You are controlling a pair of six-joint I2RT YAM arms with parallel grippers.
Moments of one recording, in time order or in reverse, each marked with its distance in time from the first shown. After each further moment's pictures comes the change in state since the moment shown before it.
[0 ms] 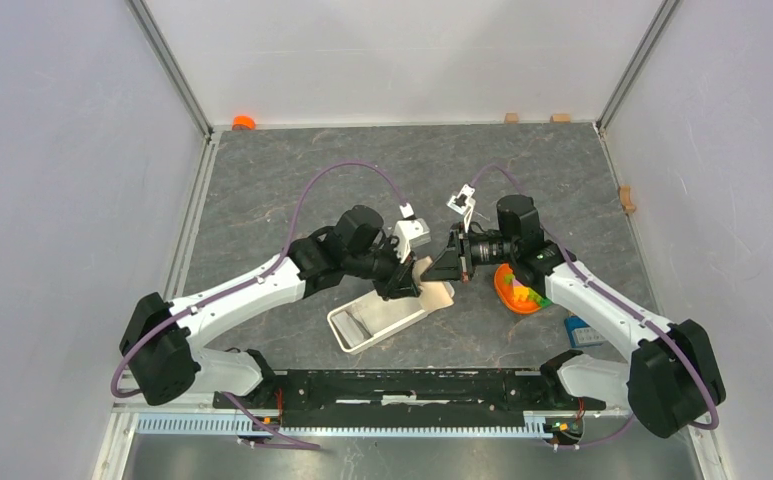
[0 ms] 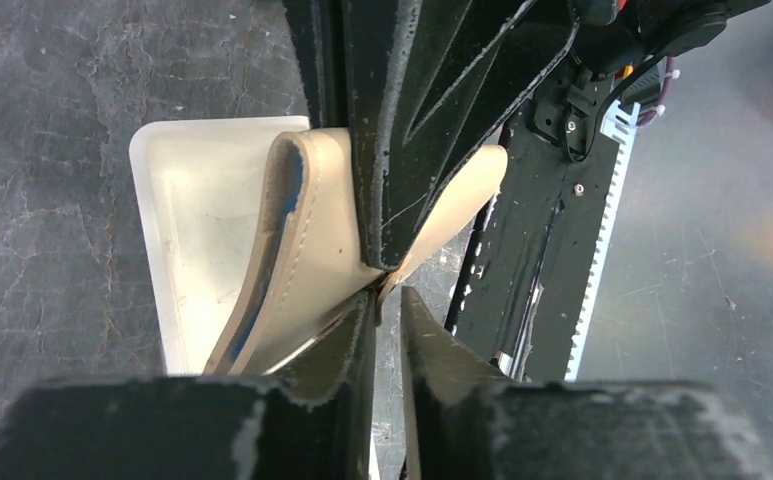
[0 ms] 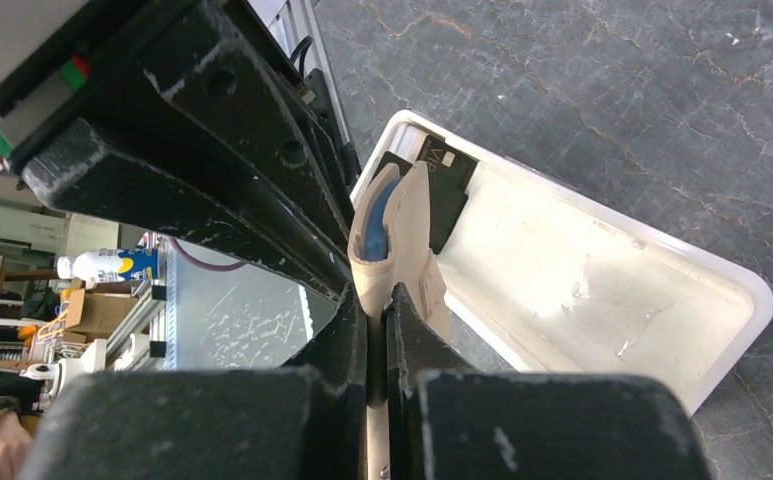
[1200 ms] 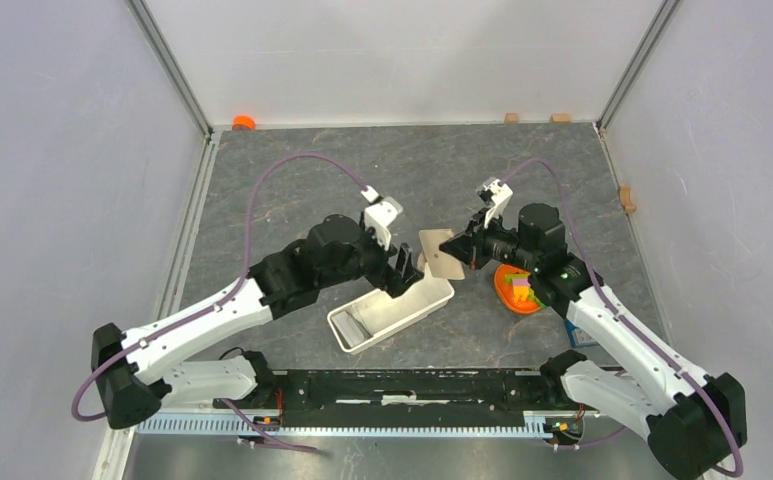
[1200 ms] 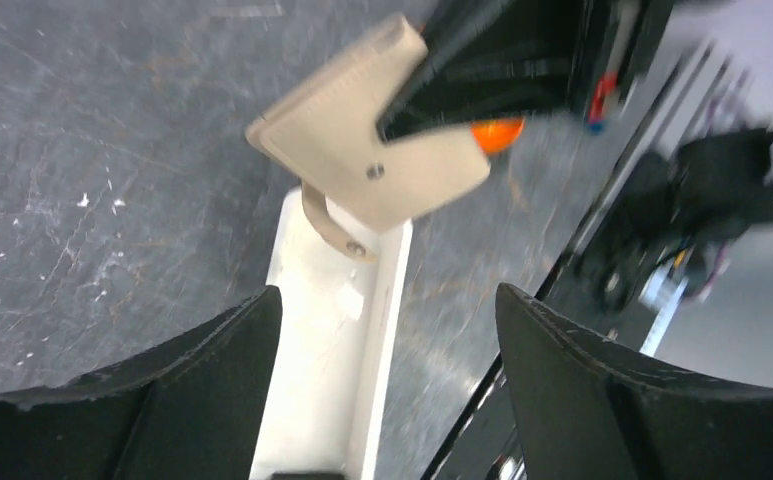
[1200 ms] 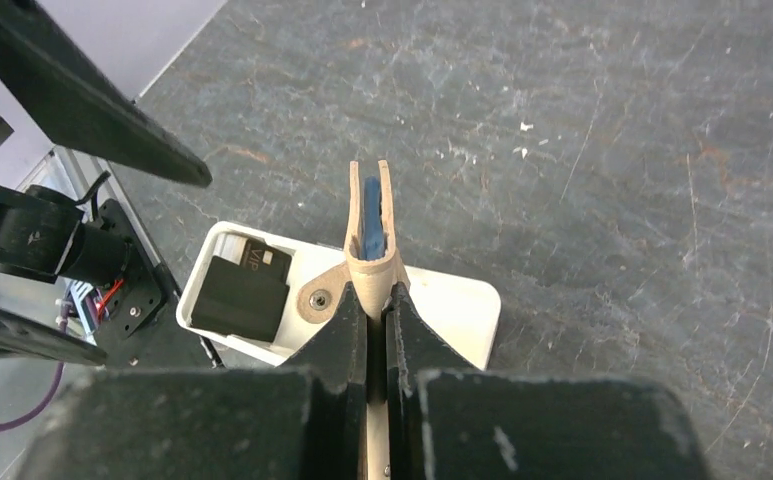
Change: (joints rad) left arm -0.106 -0.190 0.000 0.005 -0.425 -0.134; right arm 0.016 -0.214 -0.011 -0.073 0.512 -0.117
